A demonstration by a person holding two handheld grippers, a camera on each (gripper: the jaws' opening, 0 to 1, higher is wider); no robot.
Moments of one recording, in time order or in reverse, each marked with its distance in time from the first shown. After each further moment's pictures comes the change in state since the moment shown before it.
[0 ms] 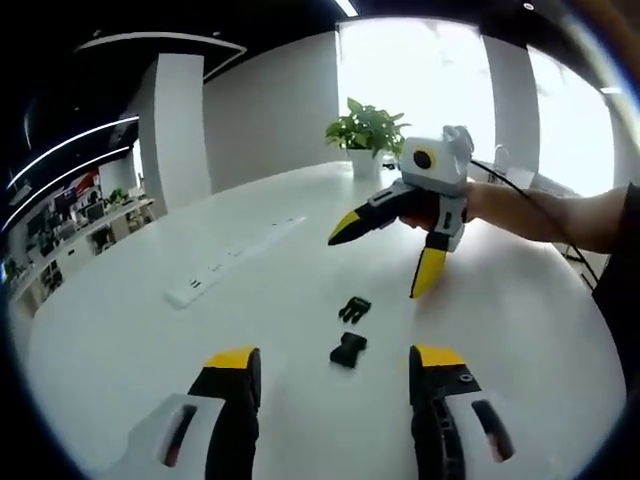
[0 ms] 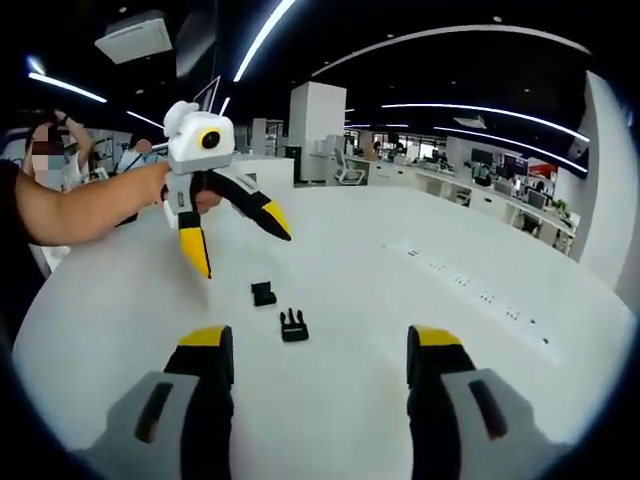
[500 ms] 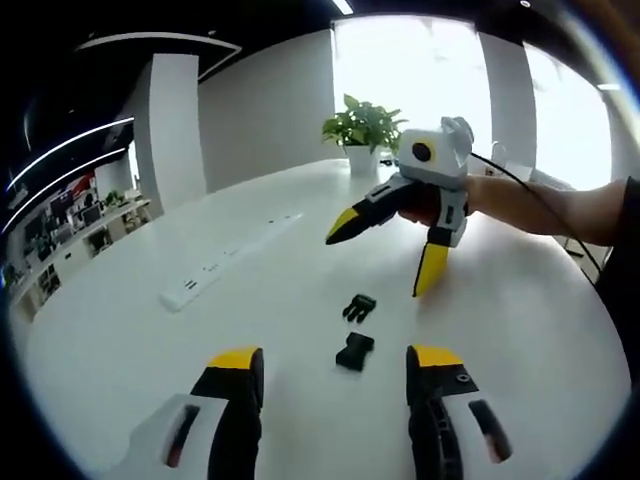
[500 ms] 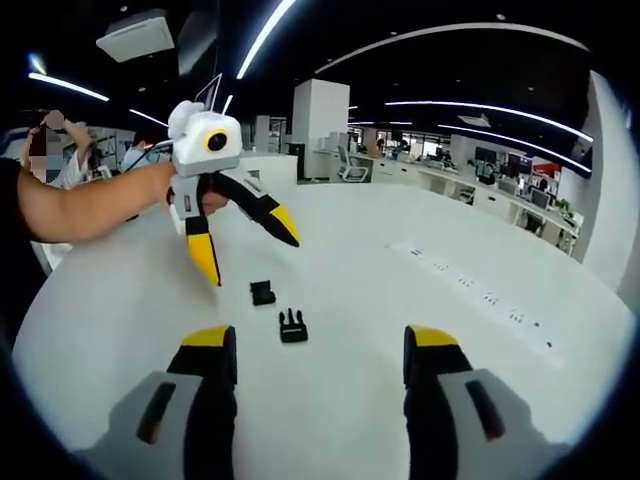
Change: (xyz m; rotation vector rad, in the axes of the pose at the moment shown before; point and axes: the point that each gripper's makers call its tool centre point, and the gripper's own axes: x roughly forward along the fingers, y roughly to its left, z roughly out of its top) left arm 0.010 0.003 -0.002 0.023 0.011 -0.016; right arm 0.004 -0.003 0.000 -0.003 0.017 0.012
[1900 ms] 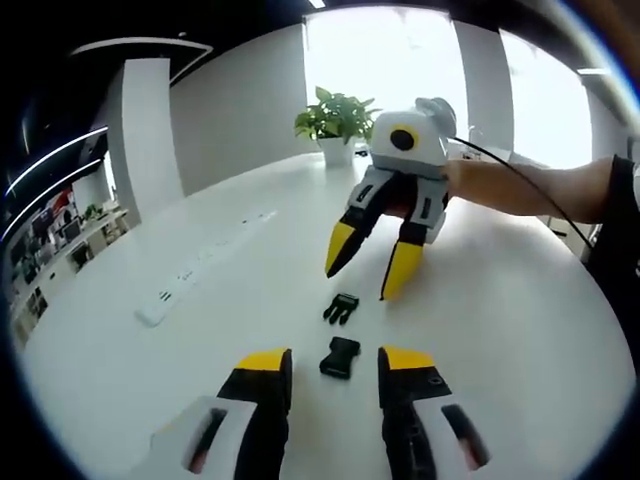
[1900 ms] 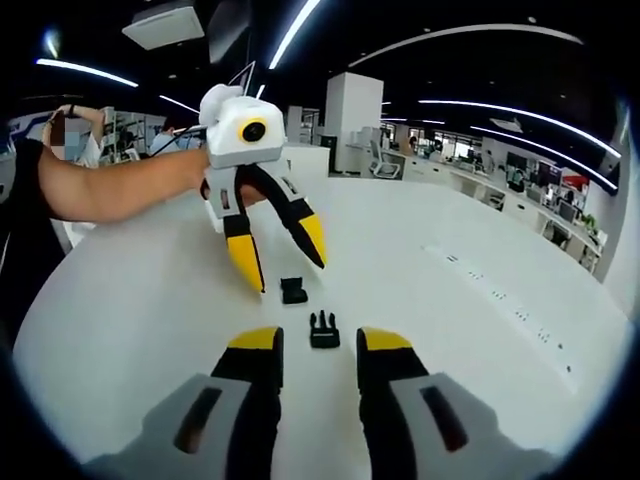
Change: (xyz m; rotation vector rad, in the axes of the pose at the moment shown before) left arm 0.014 -0.008 -0.002 0.077 0.036 -0.070; right arm 0.014 0.012 -0.001 -0.071 0.029 0.120
